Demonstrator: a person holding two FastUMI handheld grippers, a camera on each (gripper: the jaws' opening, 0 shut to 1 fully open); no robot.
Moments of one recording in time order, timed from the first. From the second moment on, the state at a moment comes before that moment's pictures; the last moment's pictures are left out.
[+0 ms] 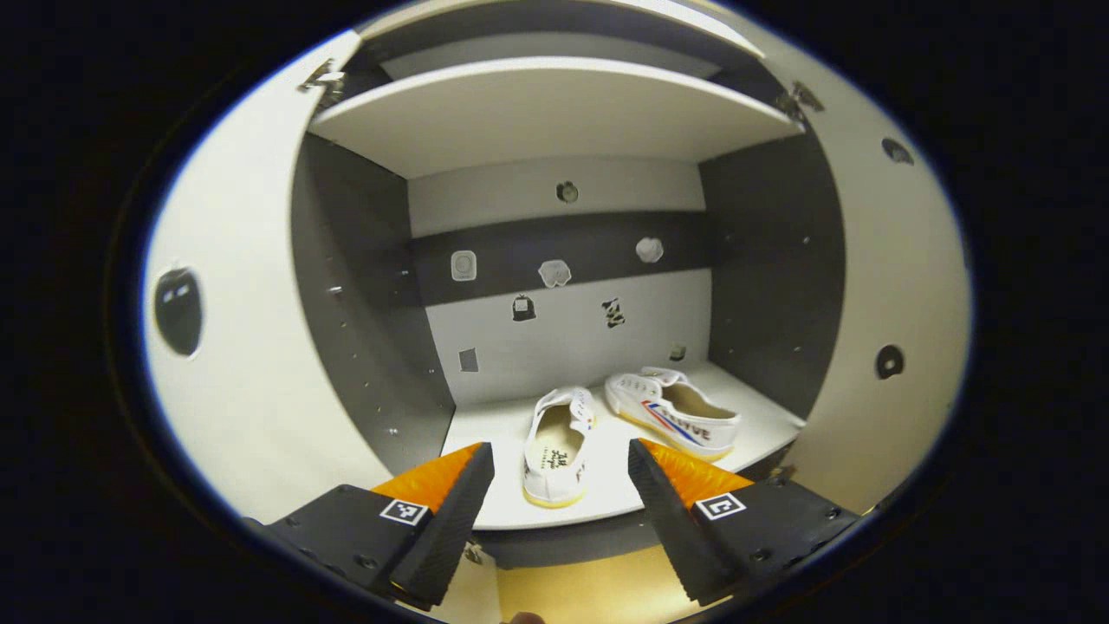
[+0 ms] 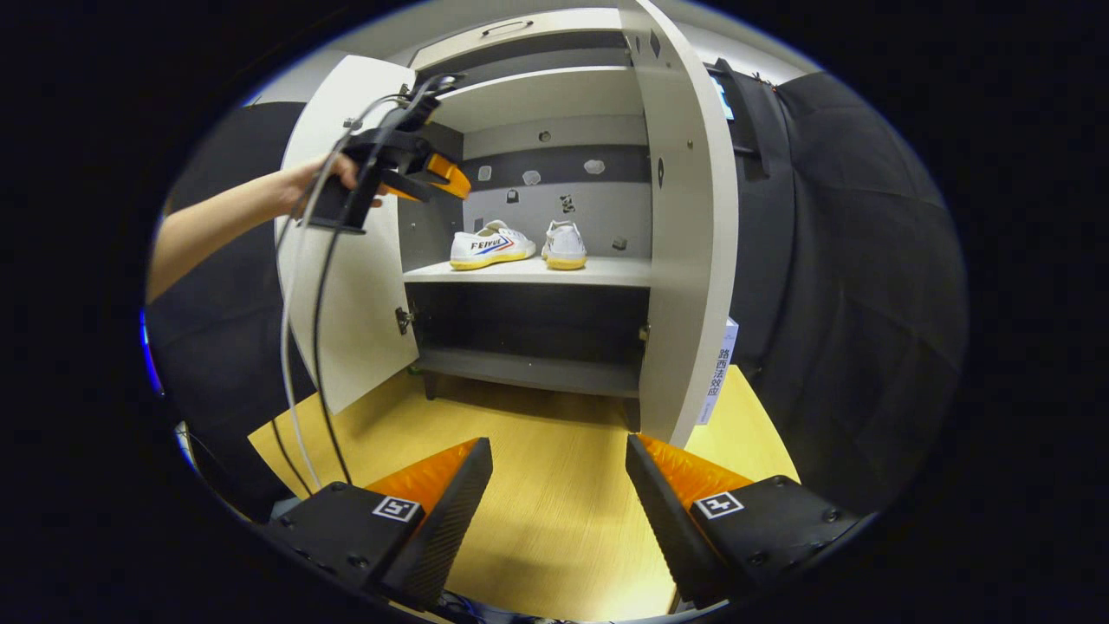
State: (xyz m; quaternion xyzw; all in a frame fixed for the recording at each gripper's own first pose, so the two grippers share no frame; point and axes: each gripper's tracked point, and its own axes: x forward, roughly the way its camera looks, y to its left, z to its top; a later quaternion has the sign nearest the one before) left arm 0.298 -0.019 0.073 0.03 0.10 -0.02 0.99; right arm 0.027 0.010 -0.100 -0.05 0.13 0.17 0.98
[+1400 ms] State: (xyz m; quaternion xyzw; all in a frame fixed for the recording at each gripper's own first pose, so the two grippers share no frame) left arm 0.065 0.017 -0.015 -0.03 0.07 -0.01 1.00; right arm 0.091 -0.147 0.163 -0.01 -0.06 -0.05 1.00
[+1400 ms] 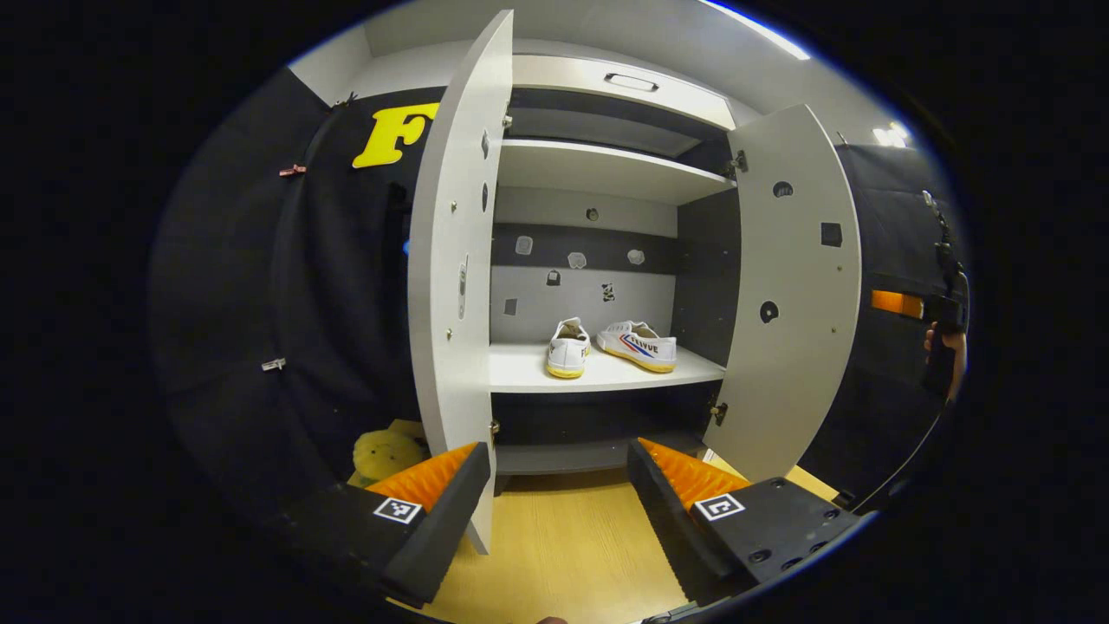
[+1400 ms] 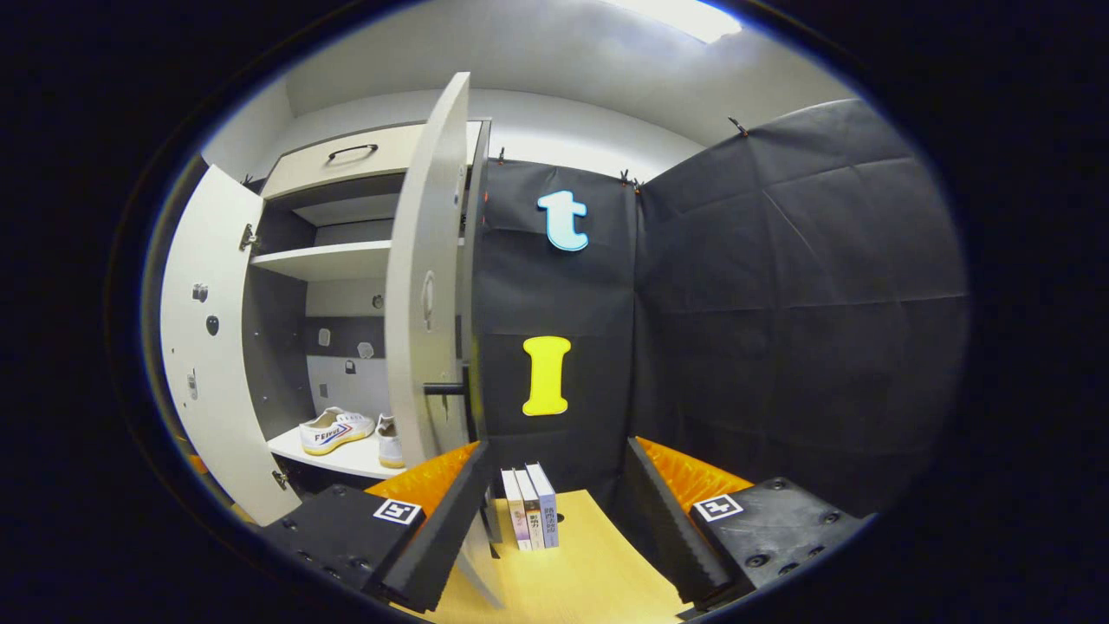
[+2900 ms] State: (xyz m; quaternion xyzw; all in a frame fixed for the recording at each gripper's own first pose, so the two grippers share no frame) left arm 0.033 0.041 -0.030 -0.08 0.07 0.07 0.99; right arm 0.148 -0.047 0.146 0.00 -0.03 0.08 1.00
